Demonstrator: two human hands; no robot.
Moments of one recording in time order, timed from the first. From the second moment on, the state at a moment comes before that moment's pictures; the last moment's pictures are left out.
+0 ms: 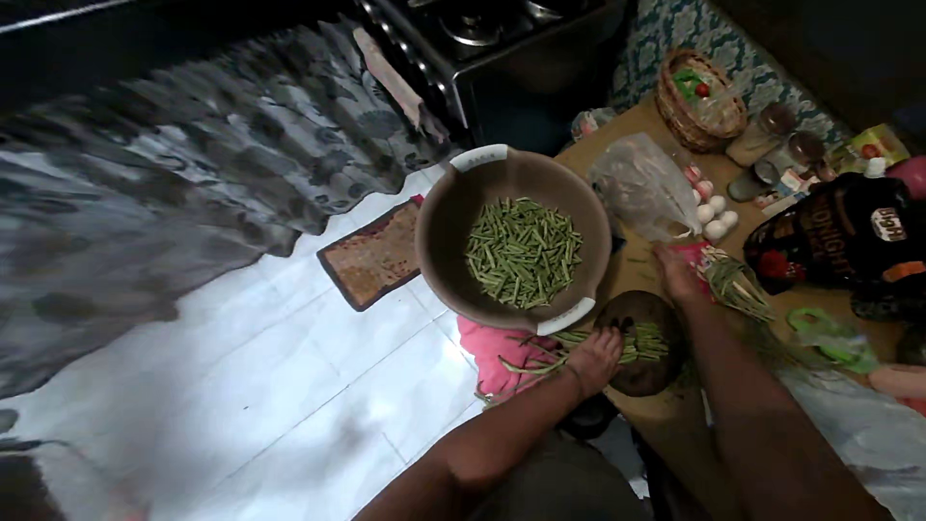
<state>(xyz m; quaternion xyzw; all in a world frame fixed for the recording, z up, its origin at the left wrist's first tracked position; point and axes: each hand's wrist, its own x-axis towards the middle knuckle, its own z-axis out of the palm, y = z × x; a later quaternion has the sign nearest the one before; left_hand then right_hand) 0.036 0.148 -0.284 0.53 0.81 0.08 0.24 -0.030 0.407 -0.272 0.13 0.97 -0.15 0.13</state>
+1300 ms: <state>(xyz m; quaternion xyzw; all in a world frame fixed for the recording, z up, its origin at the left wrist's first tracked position) 0.037 0.152 -0.284 0.51 0.81 0.09 0.26 0.017 0.365 -0.173 -0.02 0.96 -0.23 0.18</state>
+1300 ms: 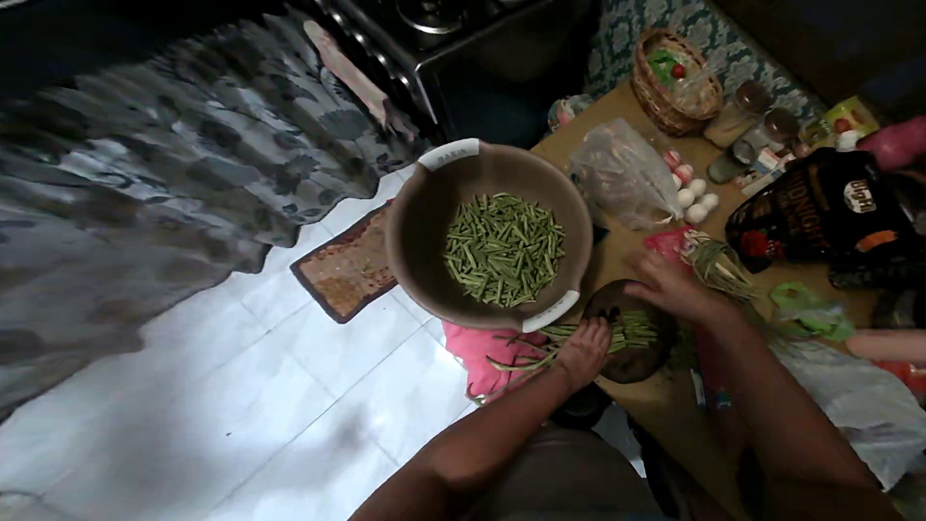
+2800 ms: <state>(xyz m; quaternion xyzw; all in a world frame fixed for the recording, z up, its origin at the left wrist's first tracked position) 0.037 0.156 -0.276 0.51 0.82 0.03 0.28 0.104 0.382 -0.292 0.31 0.93 -0.18 0.02</state>
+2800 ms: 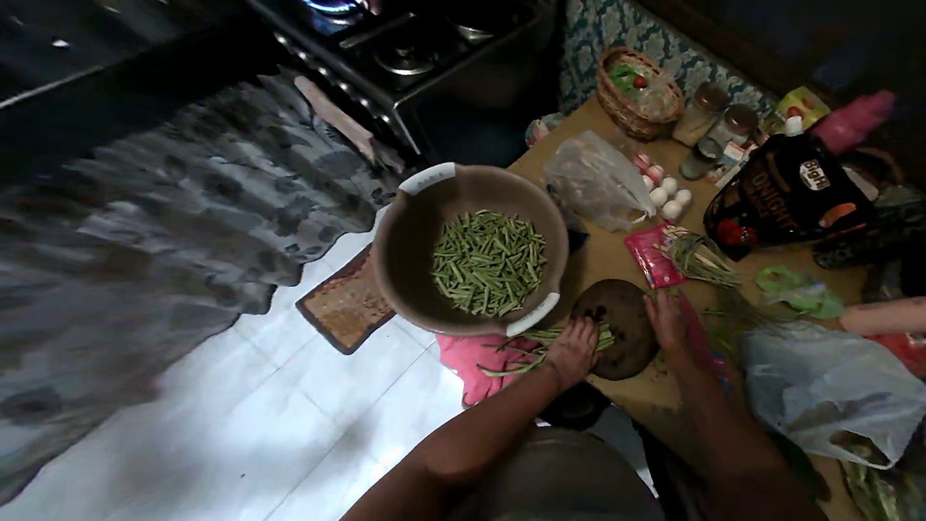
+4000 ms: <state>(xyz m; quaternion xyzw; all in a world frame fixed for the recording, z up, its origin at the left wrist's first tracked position) 0.035 0.153 -0.285 0.53 0.81 0.09 0.24 0.122 0.359 -0.201 0.33 0.90 -0.29 0.03</state>
